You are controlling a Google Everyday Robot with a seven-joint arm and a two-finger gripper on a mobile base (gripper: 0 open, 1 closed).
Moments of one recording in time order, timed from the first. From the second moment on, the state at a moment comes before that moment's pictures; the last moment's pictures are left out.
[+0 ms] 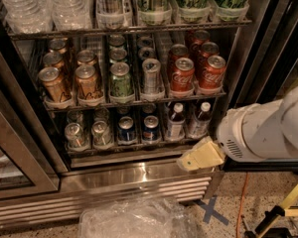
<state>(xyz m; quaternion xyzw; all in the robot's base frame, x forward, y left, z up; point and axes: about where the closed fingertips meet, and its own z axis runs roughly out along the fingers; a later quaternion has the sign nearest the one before) 0.433 -0.137 0.846 -0.35 0.88 0.04 0.33</state>
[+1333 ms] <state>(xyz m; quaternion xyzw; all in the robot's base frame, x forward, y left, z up) 0.452 -0.122 0.860 -0.15 0.85 0.07 0.50</state>
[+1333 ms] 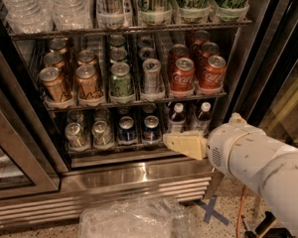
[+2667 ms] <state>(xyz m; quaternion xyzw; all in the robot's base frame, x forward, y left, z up) 0.473 -0.111 0.898 -0.06 0.80 0.07 0.59</state>
